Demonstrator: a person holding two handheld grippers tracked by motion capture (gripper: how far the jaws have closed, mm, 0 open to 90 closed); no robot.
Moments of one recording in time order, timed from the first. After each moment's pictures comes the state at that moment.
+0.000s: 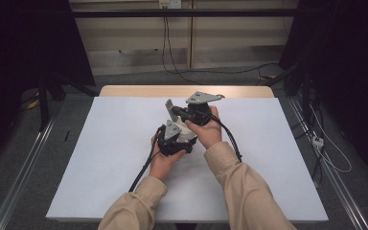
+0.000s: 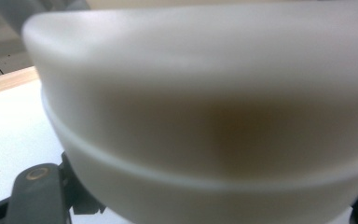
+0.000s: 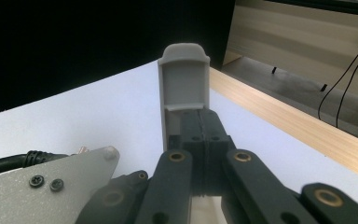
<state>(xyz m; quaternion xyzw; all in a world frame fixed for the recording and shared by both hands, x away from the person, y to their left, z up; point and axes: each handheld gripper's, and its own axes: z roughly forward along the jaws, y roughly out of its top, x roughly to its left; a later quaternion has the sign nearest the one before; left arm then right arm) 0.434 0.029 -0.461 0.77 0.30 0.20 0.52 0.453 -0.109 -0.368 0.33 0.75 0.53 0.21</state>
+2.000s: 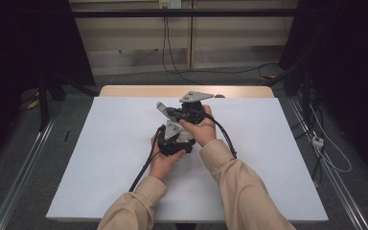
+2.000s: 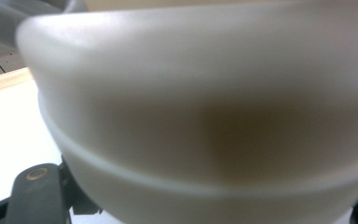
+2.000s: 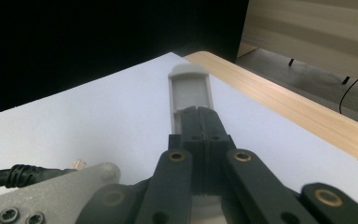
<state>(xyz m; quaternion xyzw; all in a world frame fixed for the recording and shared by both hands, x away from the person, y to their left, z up) 0.434 0.029 -0.461 0.77 0.30 0.21 0.52 0.466 -0.094 -0.376 0.32 0.77 0.53 0.18</state>
